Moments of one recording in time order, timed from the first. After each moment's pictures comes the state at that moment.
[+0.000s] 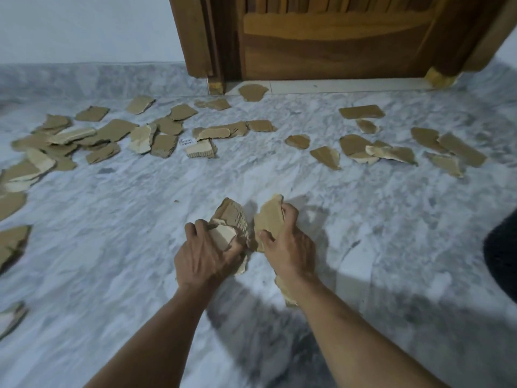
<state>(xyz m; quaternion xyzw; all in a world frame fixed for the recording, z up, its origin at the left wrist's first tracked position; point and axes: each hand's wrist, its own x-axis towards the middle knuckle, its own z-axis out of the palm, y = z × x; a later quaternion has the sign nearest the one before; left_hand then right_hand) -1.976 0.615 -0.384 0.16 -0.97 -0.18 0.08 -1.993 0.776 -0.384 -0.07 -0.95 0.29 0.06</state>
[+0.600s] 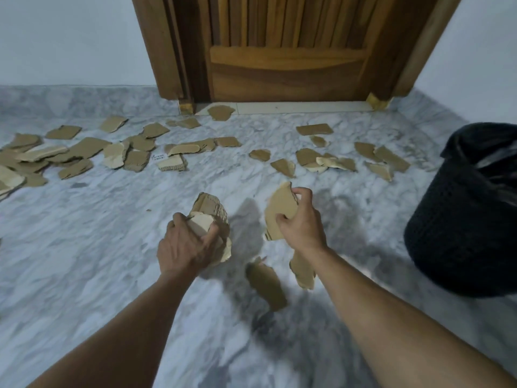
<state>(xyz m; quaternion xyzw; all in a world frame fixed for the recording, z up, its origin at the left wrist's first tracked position) -1.962 0.633 -0.344 0.17 -0.95 -0.26 0.08 -1.975 0.867 -0.313 -0.11 -0.90 0.41 0.05</state>
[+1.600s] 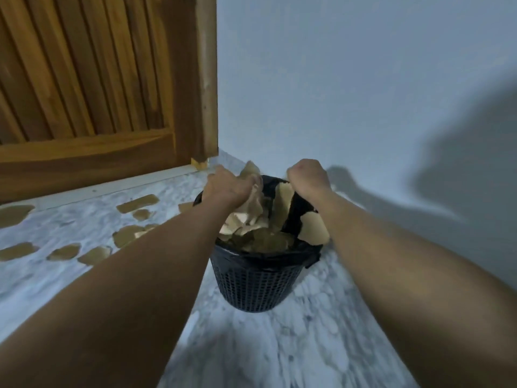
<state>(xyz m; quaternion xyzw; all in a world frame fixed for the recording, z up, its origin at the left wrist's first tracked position) -1.981 1.135 -0.102 -0.18 -0.90 -0.39 -0.02 -1.874 1.272 -0.069 -0.34 -0.85 0.32 0.22</state>
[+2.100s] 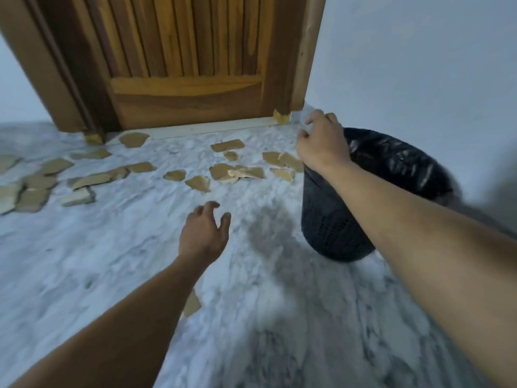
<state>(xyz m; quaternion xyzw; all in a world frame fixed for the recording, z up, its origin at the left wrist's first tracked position) -1.939 0.855 -0.269 -0.12 -0.94 -0.32 0.04 -1.937 1.098 -0.113 -0.17 -0.93 0.20 0.24</state>
